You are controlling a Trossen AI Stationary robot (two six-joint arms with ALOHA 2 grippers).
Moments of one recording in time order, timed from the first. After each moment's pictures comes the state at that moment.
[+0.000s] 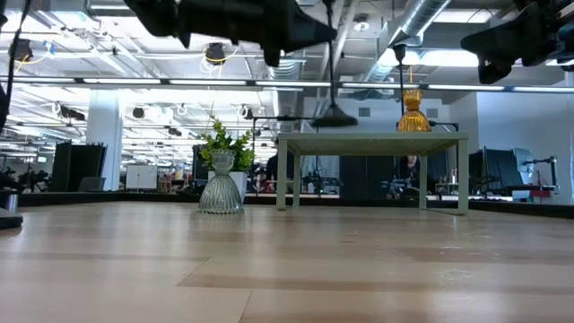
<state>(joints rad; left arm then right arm) 0.01 1.41 0.91 0.63 -0.06 0.15 0.19 0.14 0.24 -0.16 0.22 -0.03</state>
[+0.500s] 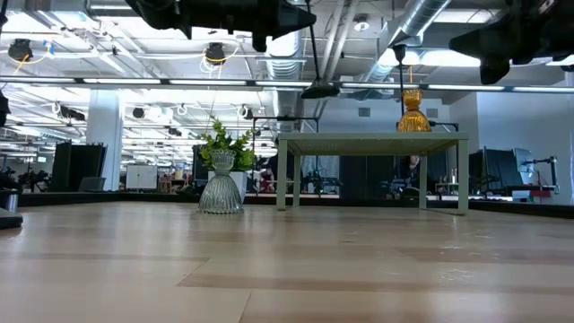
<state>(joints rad) 0.21 1.31 0.98 0.59 0.05 0.15 0.19 0.17 0.24 -0.08 0.37 0.02</state>
